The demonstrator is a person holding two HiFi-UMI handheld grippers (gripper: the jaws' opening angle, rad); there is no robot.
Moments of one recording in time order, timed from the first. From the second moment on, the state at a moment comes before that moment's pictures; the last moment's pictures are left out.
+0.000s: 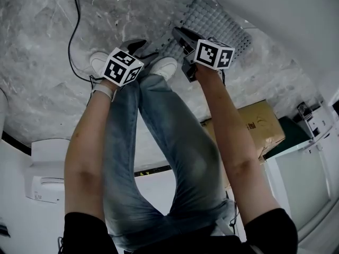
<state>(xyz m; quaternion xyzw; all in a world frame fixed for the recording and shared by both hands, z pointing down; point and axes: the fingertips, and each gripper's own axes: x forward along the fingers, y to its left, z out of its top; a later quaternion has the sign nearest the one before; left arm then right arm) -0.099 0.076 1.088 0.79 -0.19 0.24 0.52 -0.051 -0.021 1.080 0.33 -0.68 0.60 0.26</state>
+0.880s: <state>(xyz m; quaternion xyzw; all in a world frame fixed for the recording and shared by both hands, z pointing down) -0.115 0.040 1.098 0.76 -0.25 0.22 0.56 -0.063 -0.019 1.076 0.33 -0.69 0.60 0.22</state>
